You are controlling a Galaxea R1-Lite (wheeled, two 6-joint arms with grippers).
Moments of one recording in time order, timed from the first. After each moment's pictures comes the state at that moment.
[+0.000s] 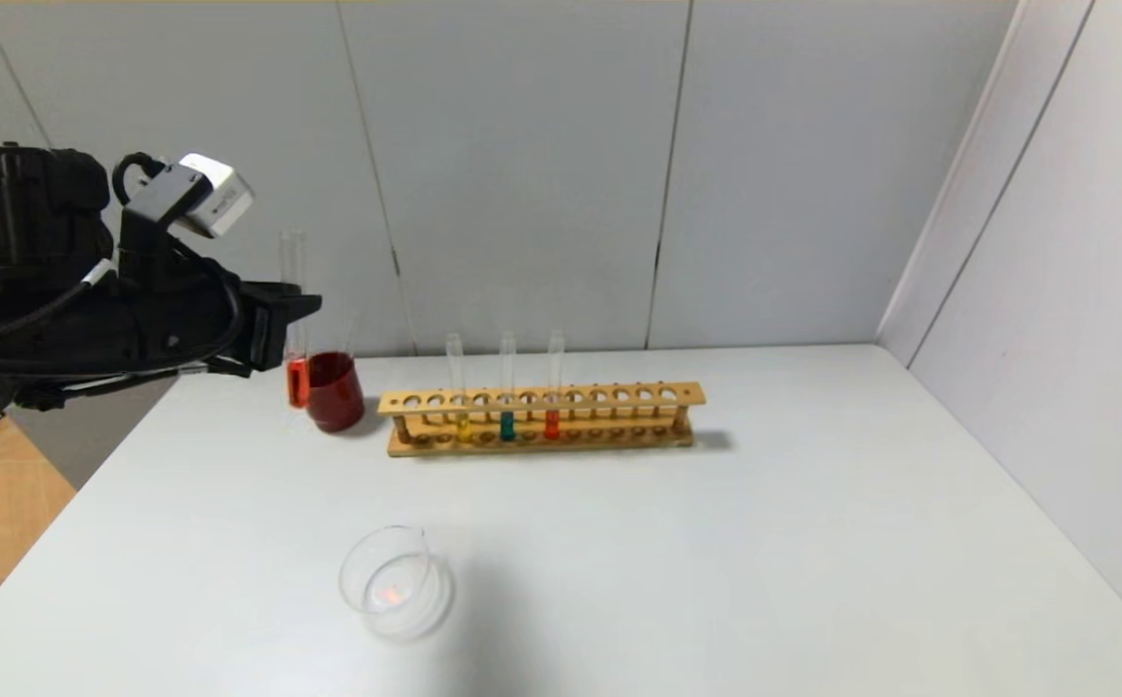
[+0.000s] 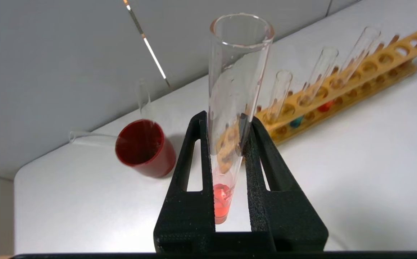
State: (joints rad) left arm -0.13 1.54 -0.97 -0.31 -0.19 0.27; right arm 0.00 0.00 0.00 0.00 -0.01 0.01
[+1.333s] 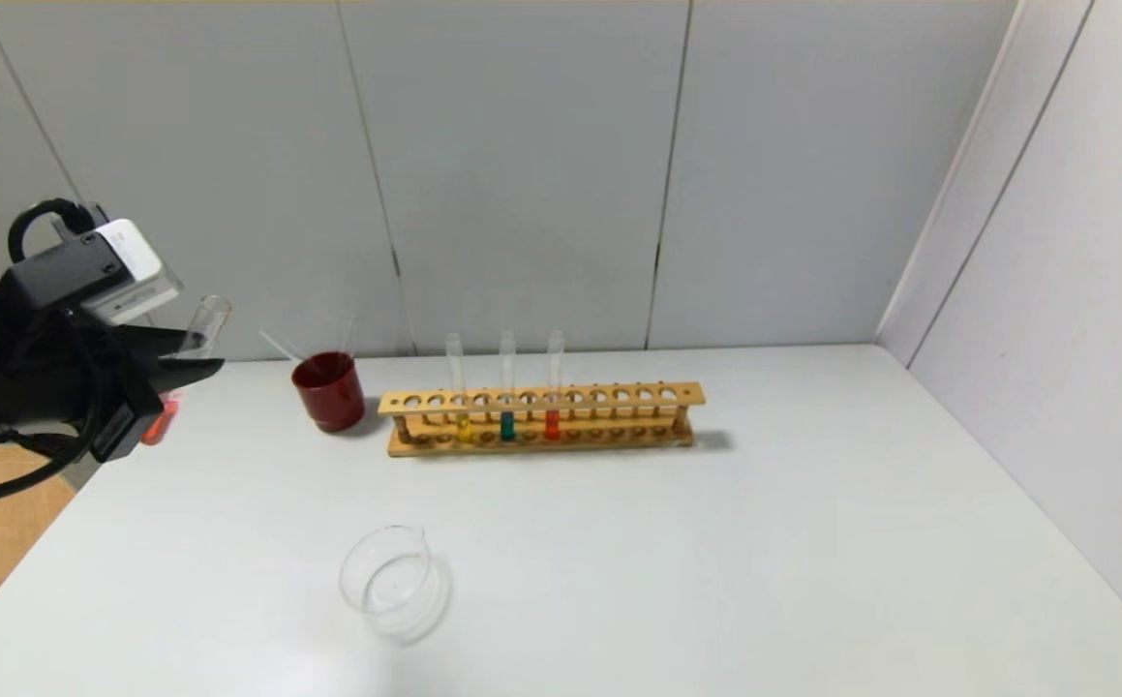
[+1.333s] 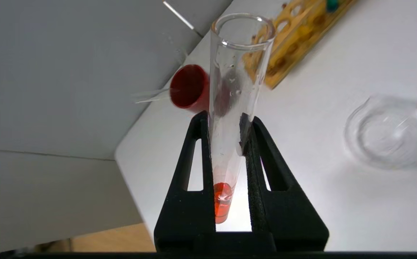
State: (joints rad) left arm 0.03 1.34 -0.91 -0.01 -0.28 0.84; right arm 0.00 0.00 0.00 0.00 -0.01 0.01
